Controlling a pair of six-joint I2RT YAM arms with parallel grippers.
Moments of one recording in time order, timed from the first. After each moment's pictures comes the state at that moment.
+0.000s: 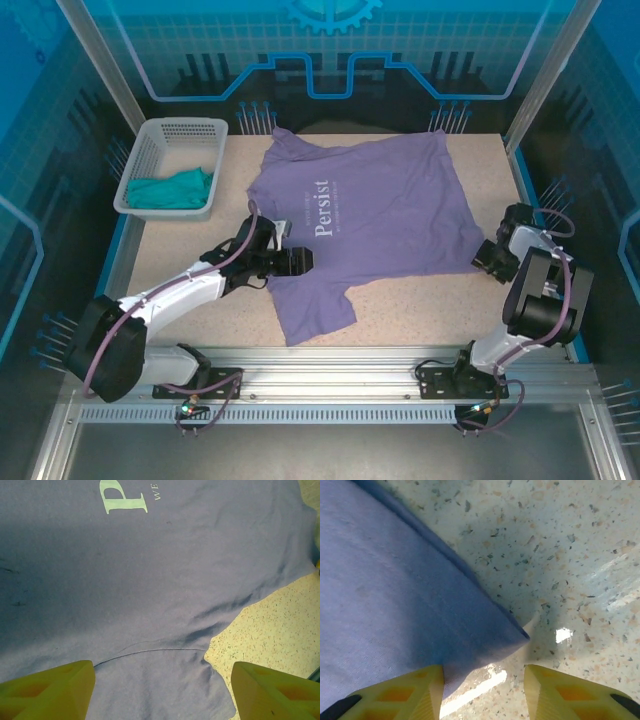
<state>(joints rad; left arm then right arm) -0.51 1.30 0.71 -0.21 0.26 -0.59 -0.40 1.62 0.92 -0.68 0.01 0.31</state>
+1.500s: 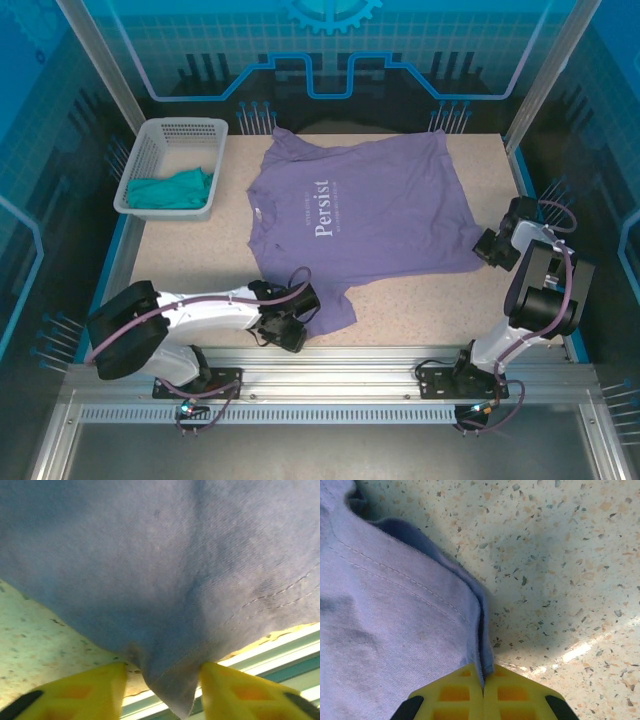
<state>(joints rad) -1.01 1.44 0.70 -0.73 0.05 -0.66 -0.41 1.67 0.97 -0.59 -0.09 0.29</state>
